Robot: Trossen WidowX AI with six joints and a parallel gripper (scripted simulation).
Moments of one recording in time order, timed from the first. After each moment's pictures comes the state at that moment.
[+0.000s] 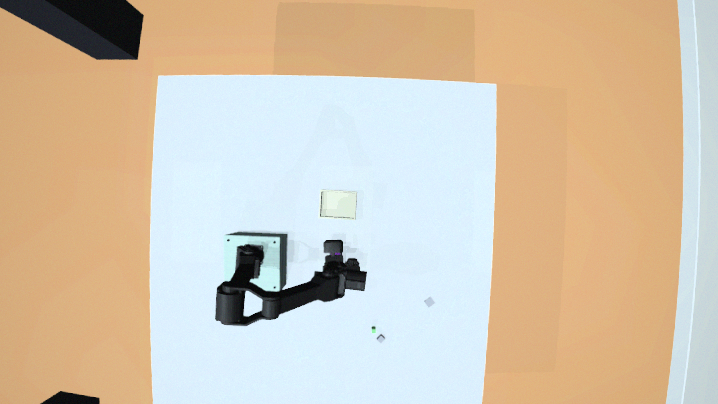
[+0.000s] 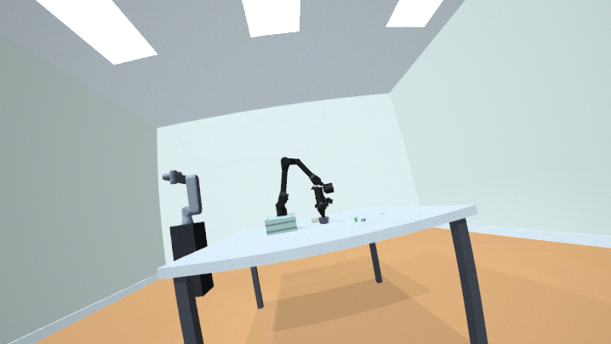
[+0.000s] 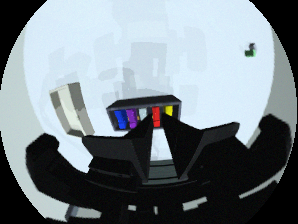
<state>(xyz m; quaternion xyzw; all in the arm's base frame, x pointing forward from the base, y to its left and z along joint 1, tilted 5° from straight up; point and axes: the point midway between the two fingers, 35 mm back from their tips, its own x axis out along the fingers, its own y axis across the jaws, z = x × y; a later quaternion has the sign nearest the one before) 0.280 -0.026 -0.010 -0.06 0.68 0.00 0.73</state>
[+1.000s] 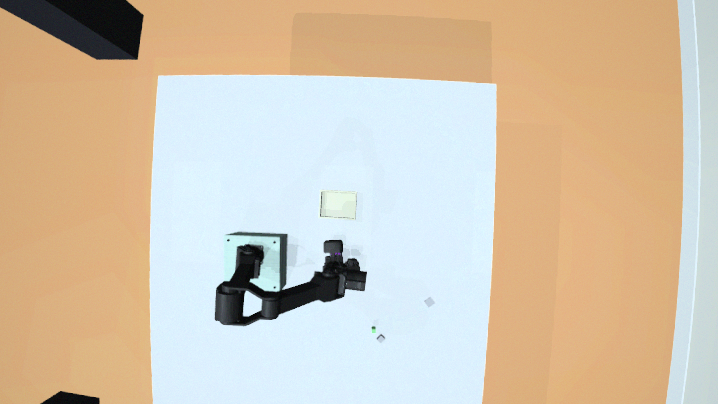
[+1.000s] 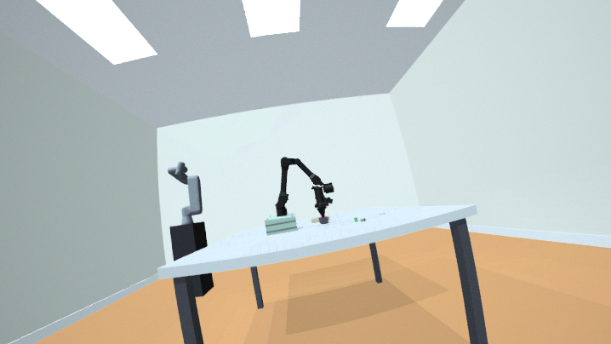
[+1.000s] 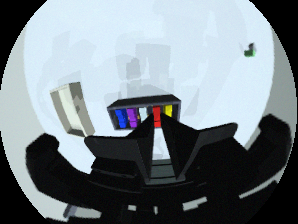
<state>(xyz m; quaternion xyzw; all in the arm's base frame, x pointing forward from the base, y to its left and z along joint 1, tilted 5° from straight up) 0.280 -0.025 -0.008 -0.06 0.68 0.00 0.73</state>
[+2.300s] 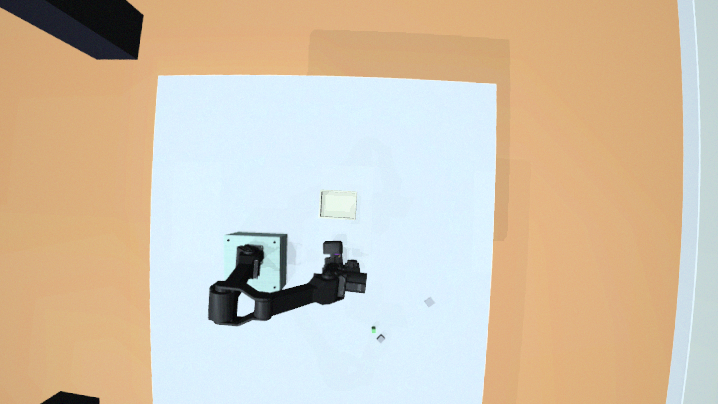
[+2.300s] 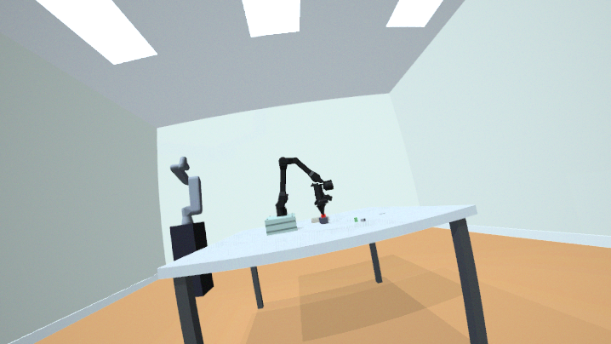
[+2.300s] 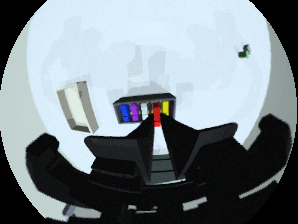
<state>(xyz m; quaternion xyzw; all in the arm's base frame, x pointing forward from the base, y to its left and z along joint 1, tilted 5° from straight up) 0.279 -0.024 0.011 -0.06 0.68 0.01 0.73</state>
